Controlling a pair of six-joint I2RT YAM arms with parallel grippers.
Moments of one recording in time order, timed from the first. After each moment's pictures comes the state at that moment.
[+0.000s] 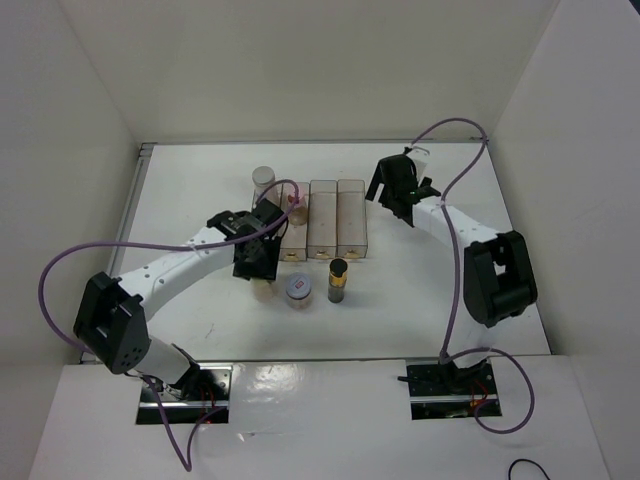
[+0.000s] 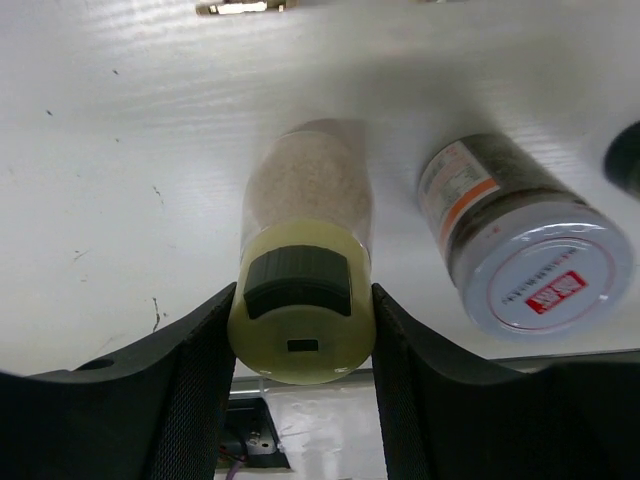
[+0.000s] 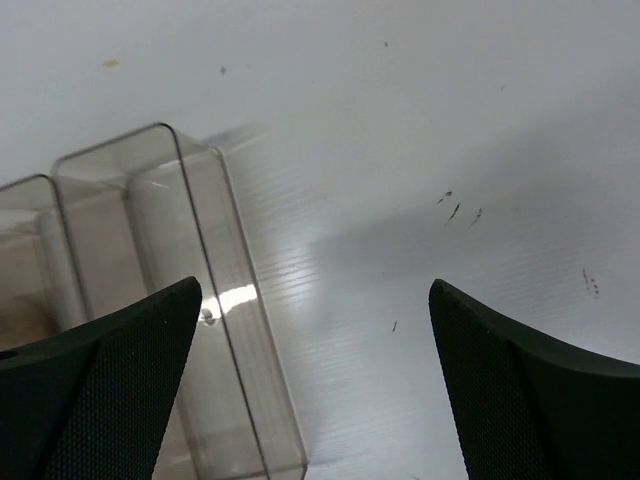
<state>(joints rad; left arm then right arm) -0.63 1.47 1.13 -0.96 -0.17 -0.53 0.34 1.74 1.21 -0.23 0.42 0.56</state>
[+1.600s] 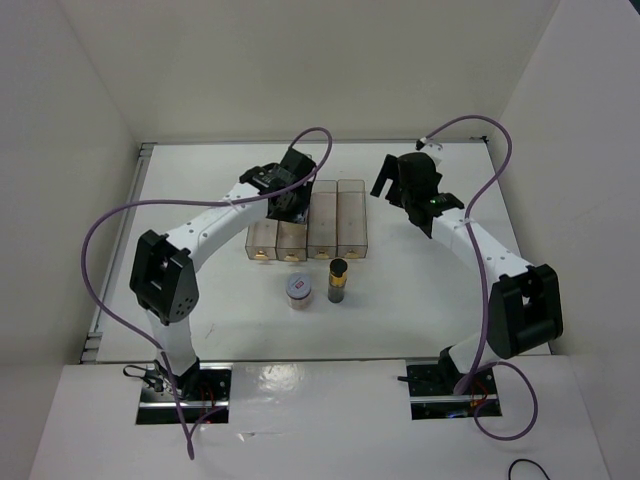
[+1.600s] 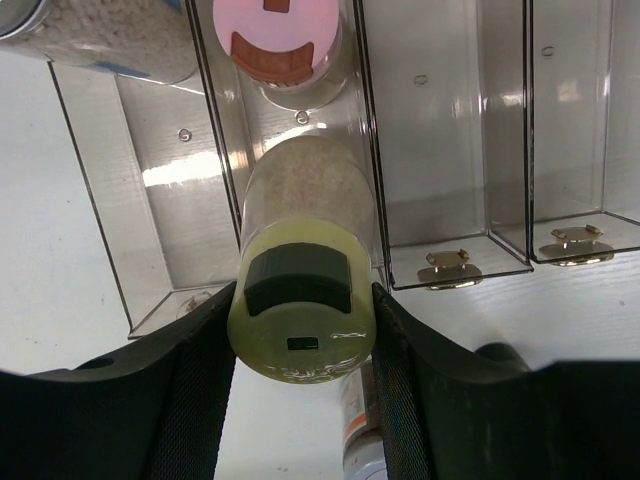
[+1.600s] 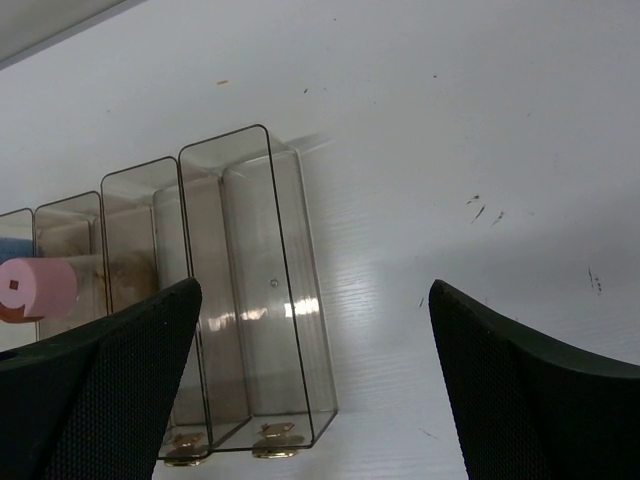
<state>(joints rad) -0.59 1.84 1.66 -0.83 -0.25 -0.37 0.33 1.48 1.14 -0.23 0.30 0.55</state>
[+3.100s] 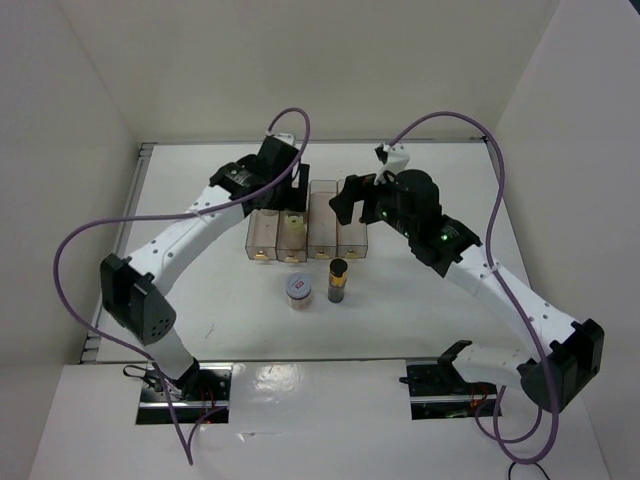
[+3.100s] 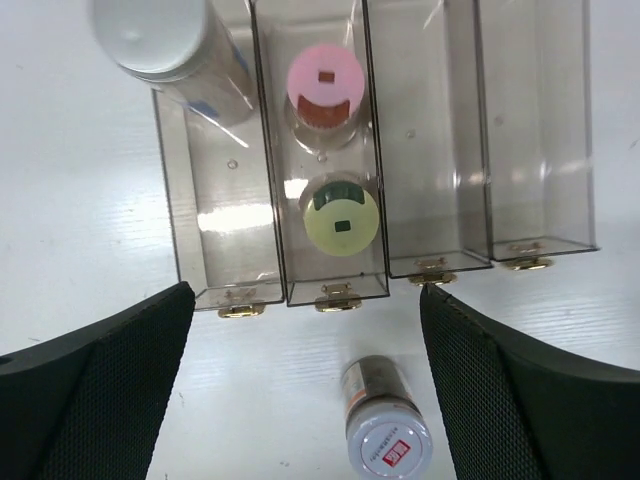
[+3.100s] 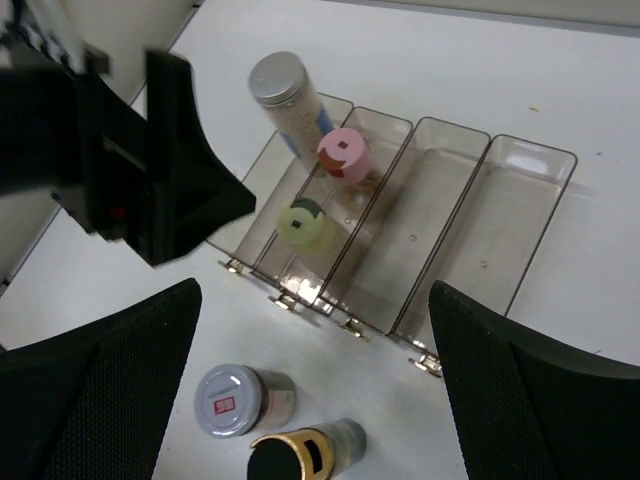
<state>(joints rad) -0.59 1.71 1.68 -0.84 -0.31 -0.38 0.59 1.19 1.12 -0.20 0.03 0.33</state>
